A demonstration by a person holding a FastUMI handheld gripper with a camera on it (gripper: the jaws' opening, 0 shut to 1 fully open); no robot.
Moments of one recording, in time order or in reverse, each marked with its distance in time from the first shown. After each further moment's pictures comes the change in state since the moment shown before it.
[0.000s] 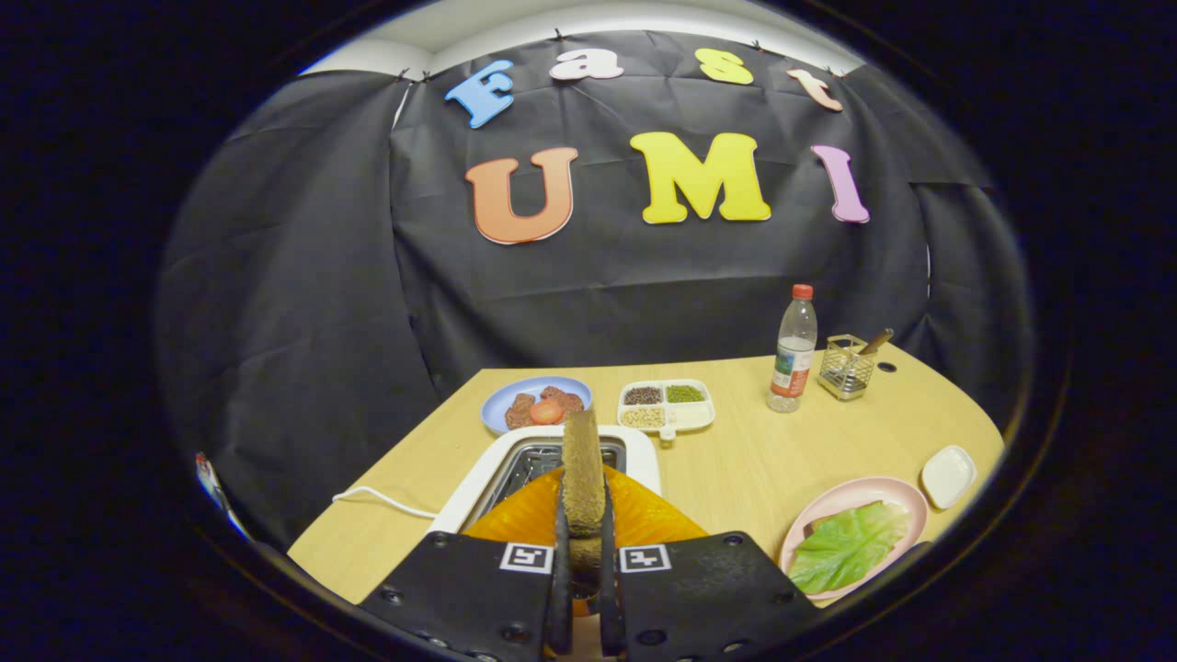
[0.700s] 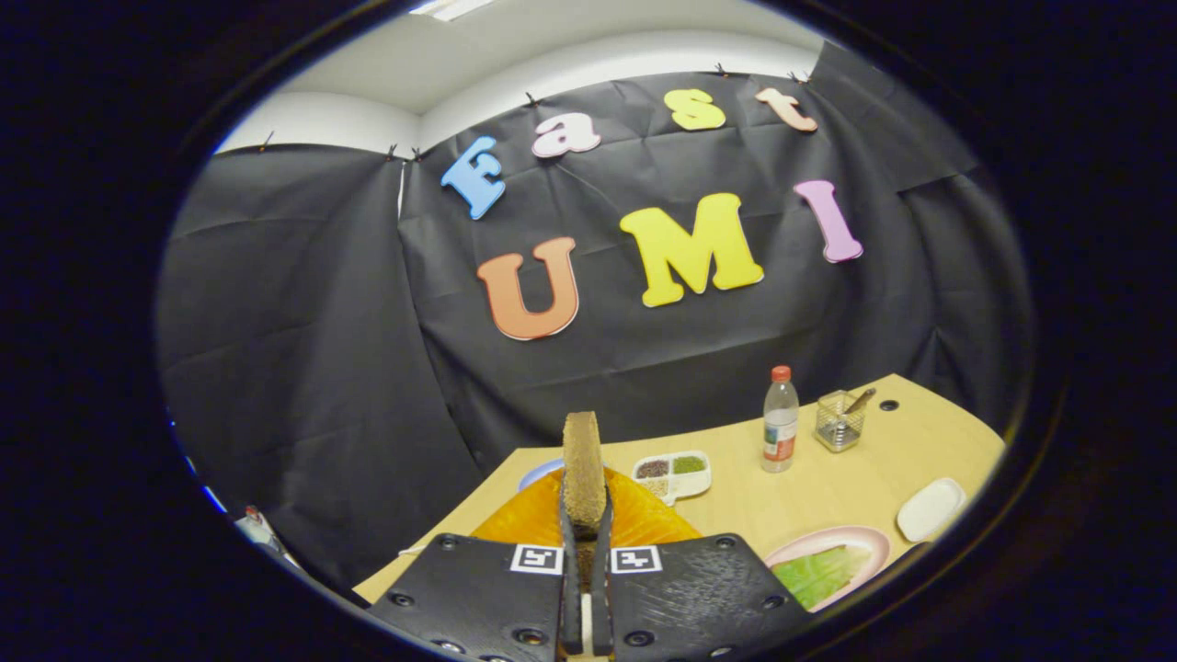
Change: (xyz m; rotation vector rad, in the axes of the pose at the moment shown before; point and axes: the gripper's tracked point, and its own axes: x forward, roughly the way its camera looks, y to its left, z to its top) arm -0.091 -0.058 0.104 0.117 -0.201 0.102
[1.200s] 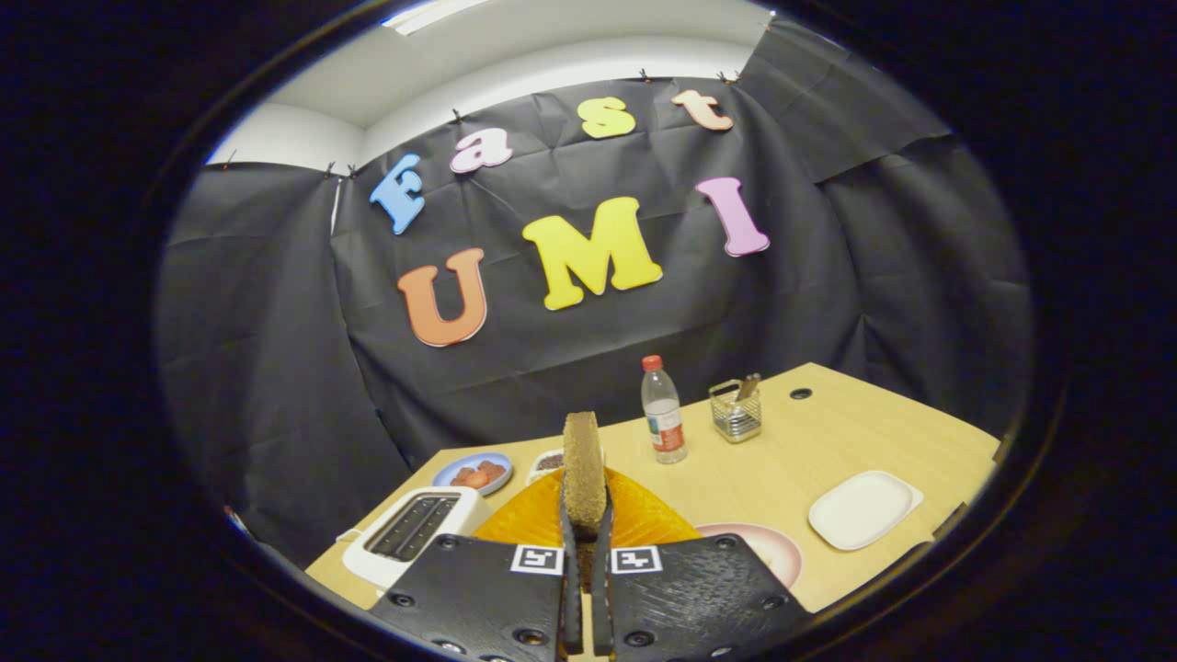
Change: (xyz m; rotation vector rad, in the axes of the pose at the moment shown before) arm -0.037 -0.152 -0.045 0.056 -0.024 -0.193
